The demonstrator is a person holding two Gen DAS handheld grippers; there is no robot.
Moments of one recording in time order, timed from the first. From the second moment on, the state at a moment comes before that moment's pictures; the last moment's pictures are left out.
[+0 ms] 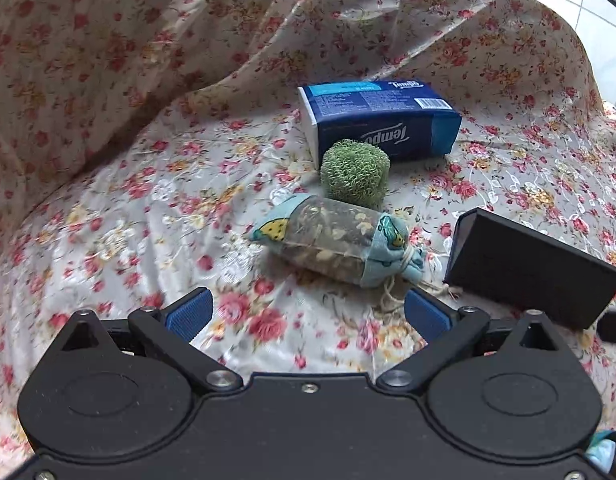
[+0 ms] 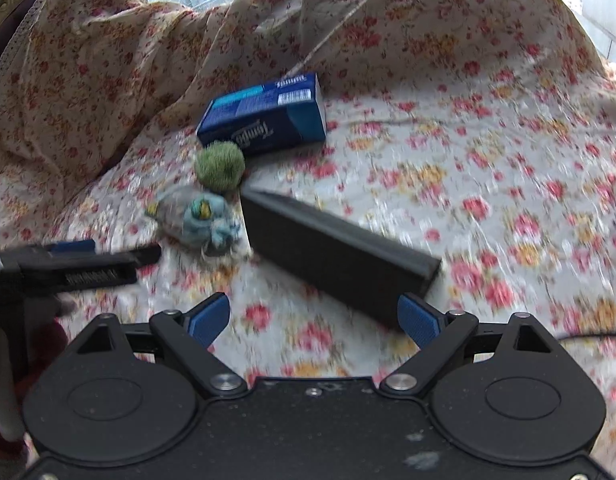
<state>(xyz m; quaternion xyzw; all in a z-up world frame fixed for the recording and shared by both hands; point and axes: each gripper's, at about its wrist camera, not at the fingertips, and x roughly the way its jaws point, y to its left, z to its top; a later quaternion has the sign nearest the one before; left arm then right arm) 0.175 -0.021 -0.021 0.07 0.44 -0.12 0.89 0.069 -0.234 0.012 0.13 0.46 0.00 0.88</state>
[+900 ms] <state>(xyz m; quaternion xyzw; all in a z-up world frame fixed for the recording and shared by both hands) 0.211 -0.008 -0.054 0.02 0.48 -0.16 0.86 0.253 -0.148 0.000 0.12 0.47 0.03 0.87</state>
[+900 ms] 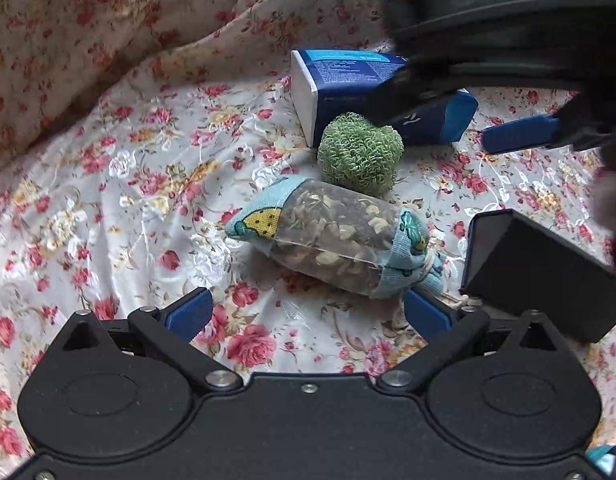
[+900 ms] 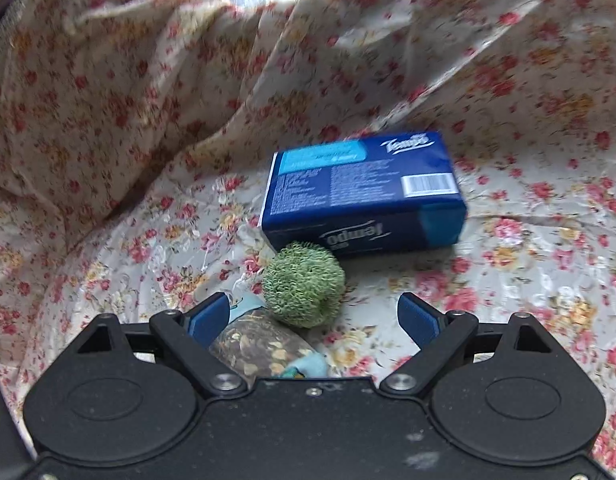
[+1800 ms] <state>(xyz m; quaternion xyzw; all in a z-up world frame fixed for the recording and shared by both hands) 0.226 0.016 -0.058 -0.02 0.52 -0.13 0.85 0.330 -0.111 -0.062 0.10 0.59 -0.02 0.80</state>
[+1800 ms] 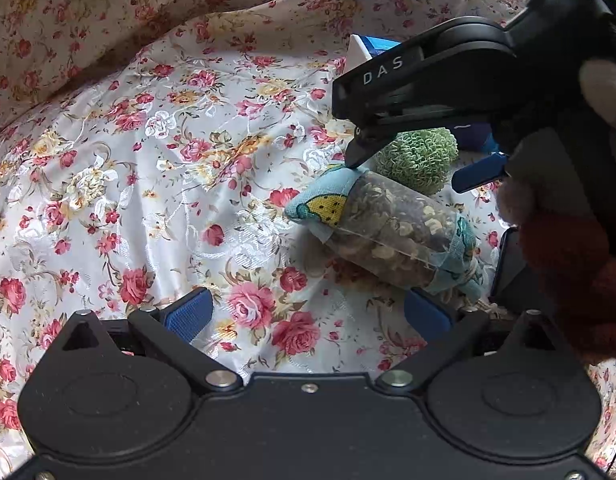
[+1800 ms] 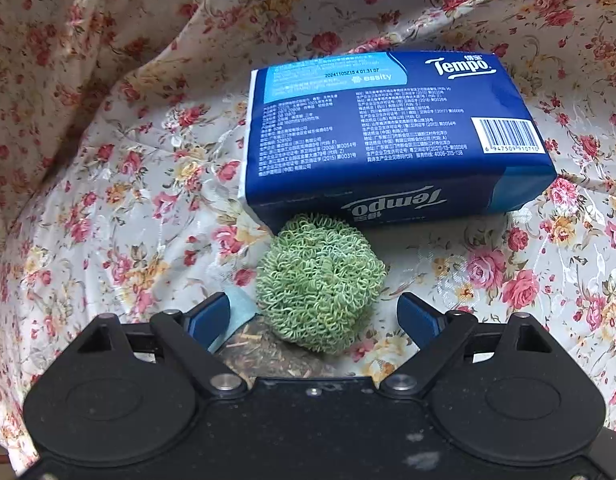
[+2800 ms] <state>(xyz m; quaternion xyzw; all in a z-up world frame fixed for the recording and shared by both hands) 0.234 -0.010 -0.056 0.01 0.46 -0.15 0.88 0.332 -0.176 -0.064 0.08 0.60 -0.09 0.79</state>
